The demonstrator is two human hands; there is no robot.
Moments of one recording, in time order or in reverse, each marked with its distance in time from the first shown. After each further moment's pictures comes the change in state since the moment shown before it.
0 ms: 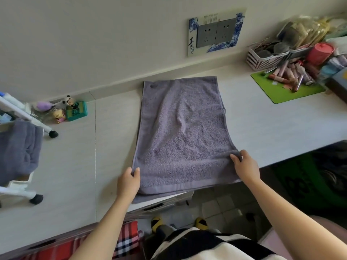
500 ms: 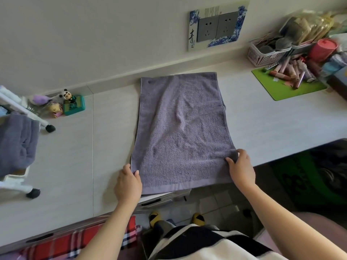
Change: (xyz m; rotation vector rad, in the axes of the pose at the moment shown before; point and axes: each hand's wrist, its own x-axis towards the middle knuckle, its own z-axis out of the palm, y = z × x) left_hand -0.011 -0.018 0.023 0.343 0.139 0.110; right_hand -0.014 0.006 0.014 -0.038 0.036 0.007
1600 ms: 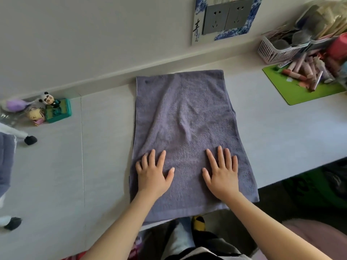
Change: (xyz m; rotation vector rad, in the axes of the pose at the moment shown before) left_hand 0.064 0.069 0.035 0.179 -0.023 0.533; right_hand 0.023 -0.039 0.073 -0.535 0.019 -0.445
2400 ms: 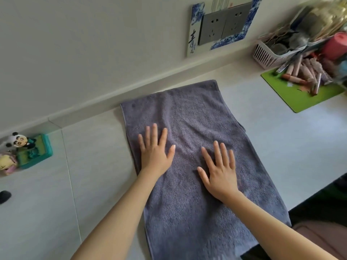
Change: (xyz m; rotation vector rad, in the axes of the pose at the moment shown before) left_hand 0.181 -0.028 -0.003 -0.067 -0.011 0.146; right_hand 0.092 -0.048 -0.007 -0.025 0.057 0.016
